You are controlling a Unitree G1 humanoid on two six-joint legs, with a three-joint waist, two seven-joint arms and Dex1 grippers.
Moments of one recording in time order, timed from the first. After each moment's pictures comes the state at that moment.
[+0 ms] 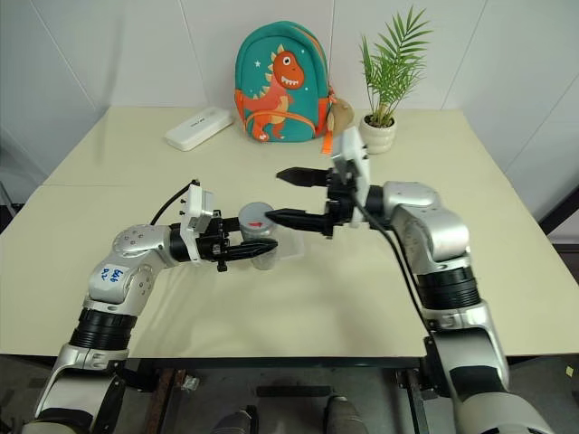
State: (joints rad) left arm -0.65 0.48 -0.02 0.08 -0.43 0.31 -1.08; right arm -0.93 -0.37 0.09 0.08 0.53 0.54 1.12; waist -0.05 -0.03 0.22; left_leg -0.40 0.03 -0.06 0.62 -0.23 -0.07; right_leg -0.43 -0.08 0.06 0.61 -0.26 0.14
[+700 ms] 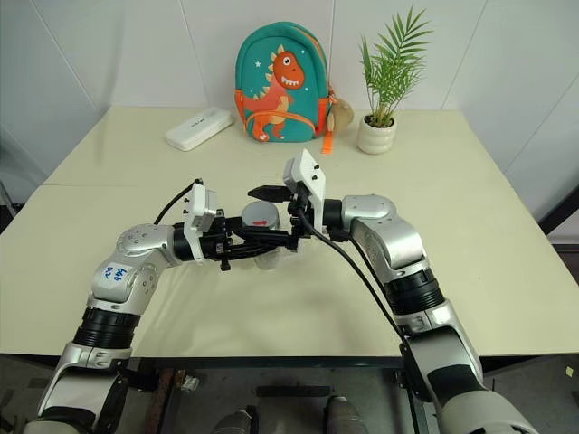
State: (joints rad) left arm -0.66 0.47 -0.02 0.09 -0.43 0.32 -1.06; right arm -0.94 -0.34 0.17 0.16 0.44 0.46 1.07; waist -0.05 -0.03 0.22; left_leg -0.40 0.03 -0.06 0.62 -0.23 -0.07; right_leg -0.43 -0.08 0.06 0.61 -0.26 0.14
